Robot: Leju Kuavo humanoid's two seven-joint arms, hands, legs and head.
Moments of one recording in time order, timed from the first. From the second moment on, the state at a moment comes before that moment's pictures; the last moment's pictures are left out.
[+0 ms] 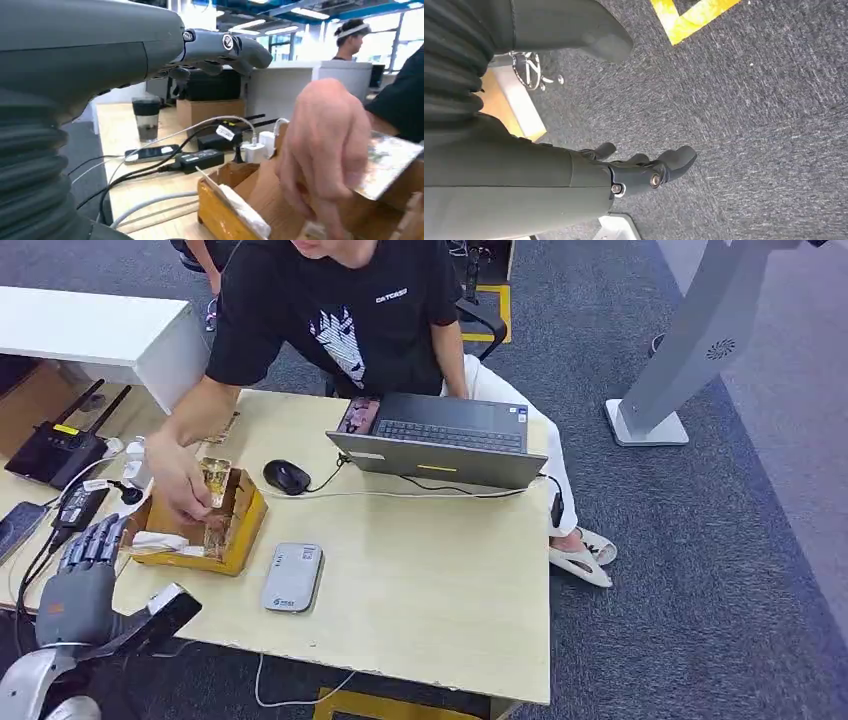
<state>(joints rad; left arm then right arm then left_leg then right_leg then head) 0.24 0.18 0.30 -1.80 -1.10 0.11 -0.12 -0.06 0.15 -1.21 -0.22 0.89 -0.44 -0.04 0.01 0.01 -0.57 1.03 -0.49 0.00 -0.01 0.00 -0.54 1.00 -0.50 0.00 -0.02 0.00</state>
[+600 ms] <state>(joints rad) 0.26 0.16 0.28 -1.86 -1.13 0.12 -0.12 -0.06 0.15 -1.22 -0.22 0.88 -0.44 -0.04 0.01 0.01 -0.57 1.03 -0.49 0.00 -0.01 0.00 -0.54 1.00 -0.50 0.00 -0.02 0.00</state>
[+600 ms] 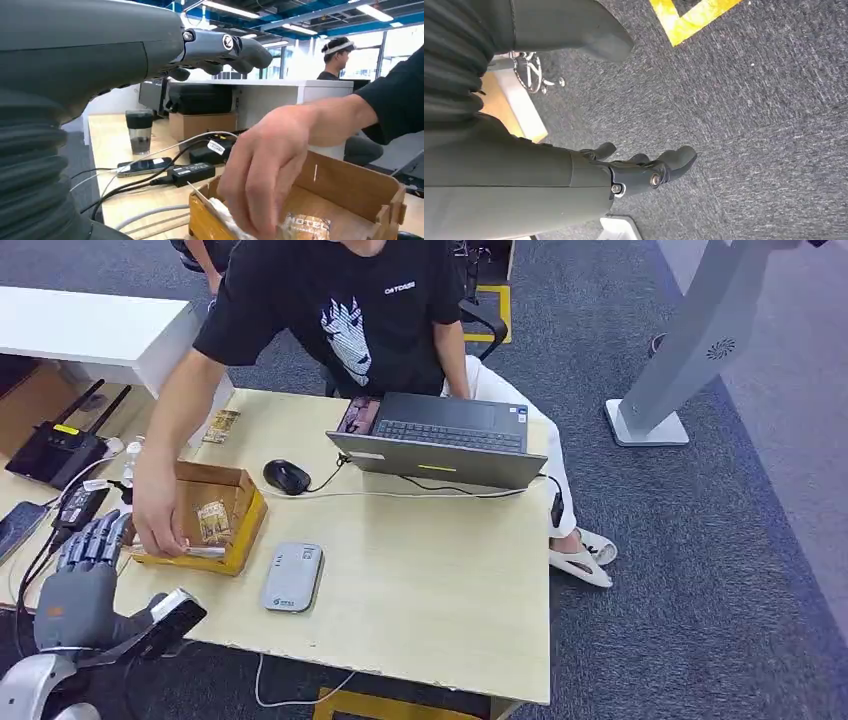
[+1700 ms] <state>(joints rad) 0.24 0.17 0.25 -1.82 -1.20 0.12 -0.05 -0.06 0.15 -1.22 -0.22 0.89 -0.43 -0.04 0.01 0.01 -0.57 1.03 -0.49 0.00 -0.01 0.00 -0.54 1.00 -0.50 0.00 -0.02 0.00</state>
